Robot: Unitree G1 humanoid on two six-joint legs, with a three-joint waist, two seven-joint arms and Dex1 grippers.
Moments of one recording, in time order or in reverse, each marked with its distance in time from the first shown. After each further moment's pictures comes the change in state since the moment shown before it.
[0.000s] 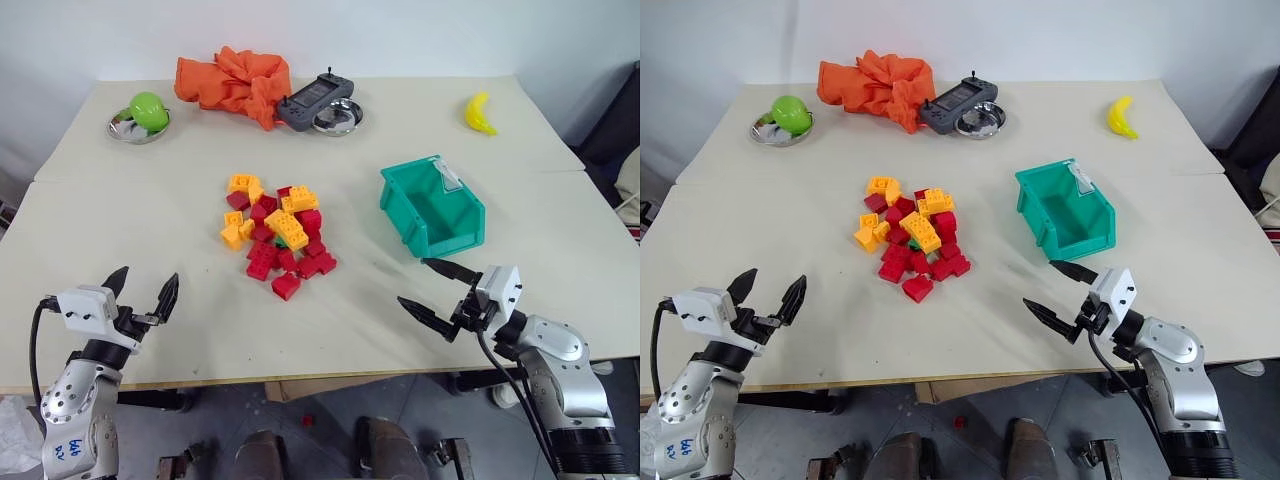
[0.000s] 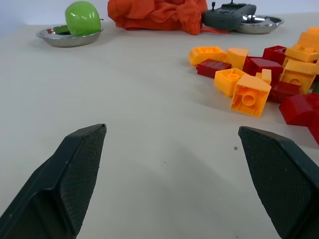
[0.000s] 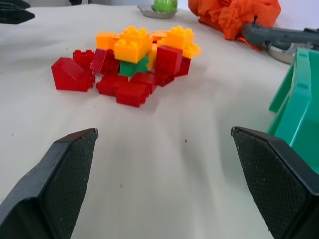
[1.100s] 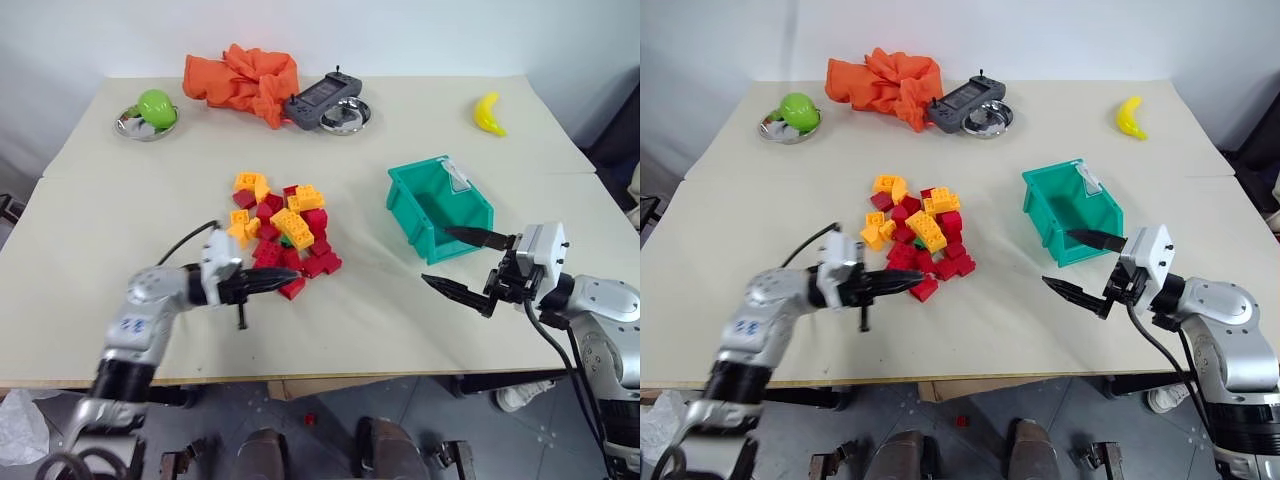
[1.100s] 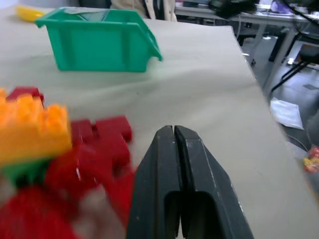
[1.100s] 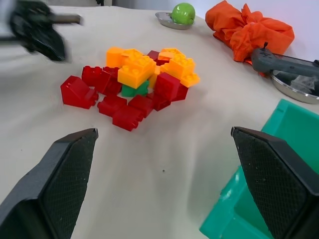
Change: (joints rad) left arm -0.602 0.136 -0.535 0.366 -0.018 0.041 -0.755; right arm -0.107 -0.201 -0.076 -0.109 0.116 0.193 0.073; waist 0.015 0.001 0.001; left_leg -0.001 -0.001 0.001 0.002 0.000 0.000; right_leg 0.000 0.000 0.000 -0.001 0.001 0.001
